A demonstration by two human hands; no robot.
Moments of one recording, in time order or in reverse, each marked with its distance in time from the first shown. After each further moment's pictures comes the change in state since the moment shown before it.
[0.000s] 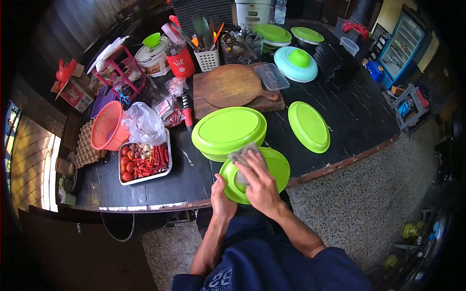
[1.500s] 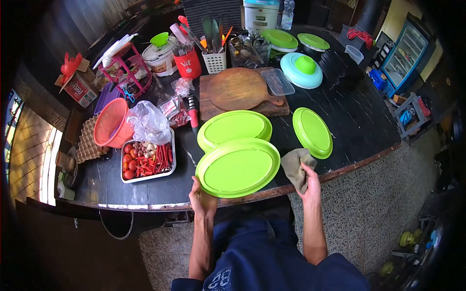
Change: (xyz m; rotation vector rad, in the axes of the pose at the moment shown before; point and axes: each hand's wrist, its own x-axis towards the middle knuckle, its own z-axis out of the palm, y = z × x) left_hand 0.006 0.037 -0.063 -0.236 0.128 0.038; right_hand -0.064 0.147 -0.046 1.639 0.497 1.144
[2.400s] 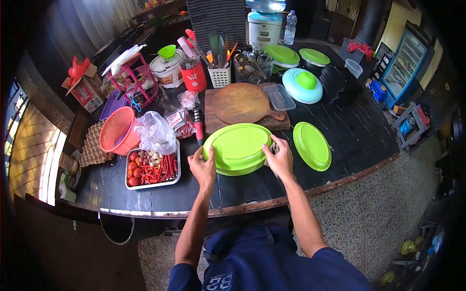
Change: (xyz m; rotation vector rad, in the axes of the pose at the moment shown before) left_hand 0.121 0.010 0.036 1.393 0.507 0.607; right_hand 0.066 0.042 0.130 -1.508 -0.021 -0.929
